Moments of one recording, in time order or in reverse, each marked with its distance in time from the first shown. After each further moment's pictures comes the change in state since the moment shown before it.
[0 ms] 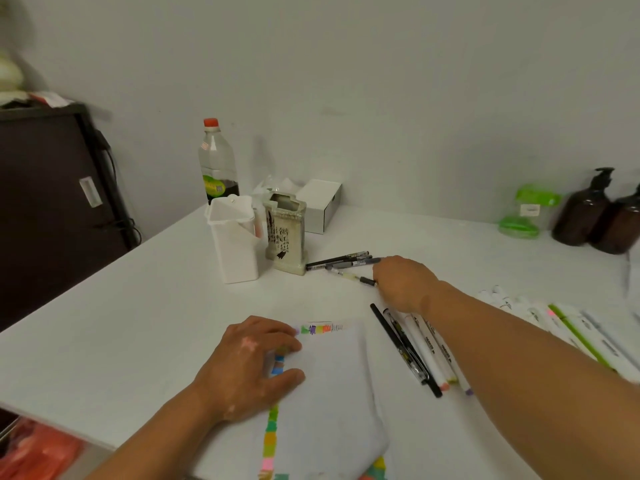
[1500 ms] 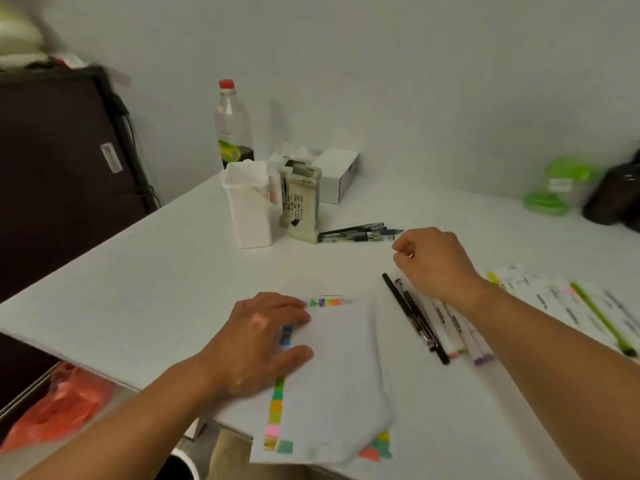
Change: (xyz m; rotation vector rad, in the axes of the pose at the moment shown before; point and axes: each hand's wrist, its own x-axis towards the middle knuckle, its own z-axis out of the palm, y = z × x) left_hand -0.021 0.011 -0.004 0.028 -0.026 0.029; right_hand -0.059 -0.015 -0.020 0.593 0.261 0.203
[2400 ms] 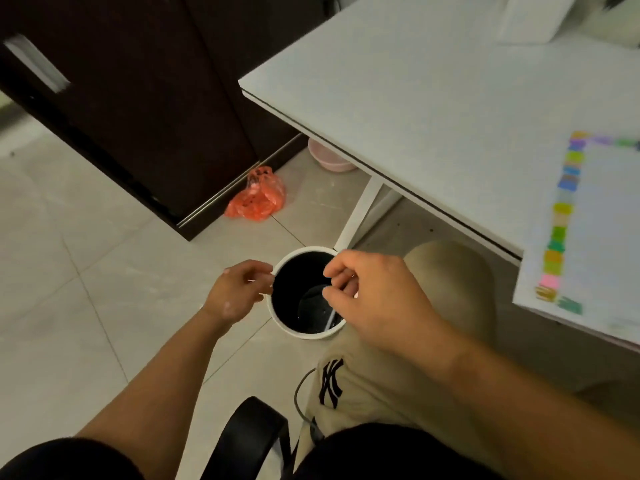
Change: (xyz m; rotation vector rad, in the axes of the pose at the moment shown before) left_hand -0.351 -0.150 0.053 -0.664 0.226 -1.213; right_hand -0.243 -0.225 0.217 0.425 -0.686 -0.387
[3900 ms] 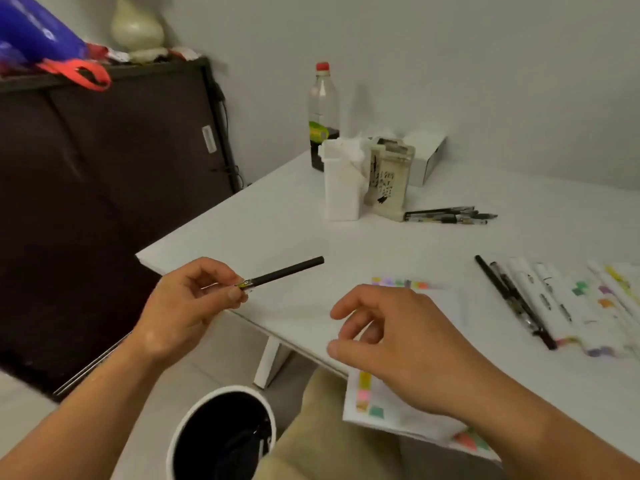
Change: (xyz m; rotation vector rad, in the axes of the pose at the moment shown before) left_hand -0.011 0.243 0.020 -0.442 -0.175 0.673; right_hand -0.067 -0.019 -0.198 -0.006 0.219 0.108
